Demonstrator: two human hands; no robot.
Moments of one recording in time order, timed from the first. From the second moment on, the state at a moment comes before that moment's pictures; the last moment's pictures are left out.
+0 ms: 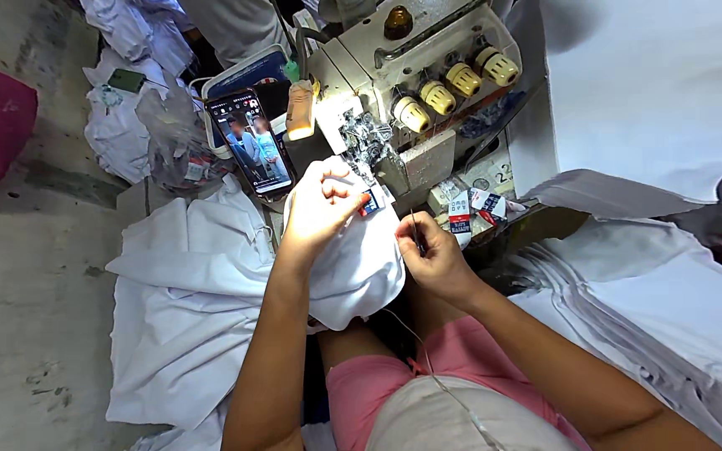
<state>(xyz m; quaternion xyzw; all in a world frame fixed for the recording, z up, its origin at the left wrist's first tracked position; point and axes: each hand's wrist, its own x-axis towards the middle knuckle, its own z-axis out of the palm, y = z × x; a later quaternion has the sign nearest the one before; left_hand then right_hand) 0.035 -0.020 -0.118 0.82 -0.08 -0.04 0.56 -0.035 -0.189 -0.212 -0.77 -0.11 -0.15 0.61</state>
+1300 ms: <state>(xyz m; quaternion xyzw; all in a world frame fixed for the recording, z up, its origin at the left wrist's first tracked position) 0.022 -0.030 -0.136 0.92 -0.29 0.18 0.19 -0.020 -0.196 -0.187 -0.83 -0.14 -0.05 0.54</state>
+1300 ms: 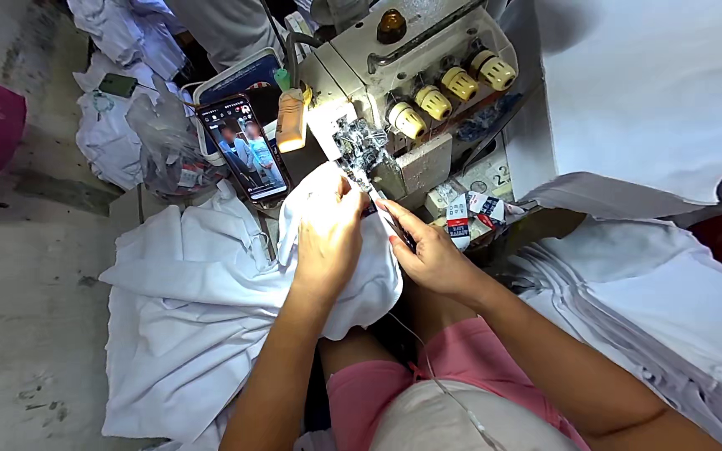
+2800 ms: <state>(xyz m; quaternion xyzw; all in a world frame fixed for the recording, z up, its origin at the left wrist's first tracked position) 0.006 -0.031 -0.165 0.93 -0.29 0.20 0.12 -0.027 -0.183 -0.206 -0.75 -0.06 -0.16 0.64</state>
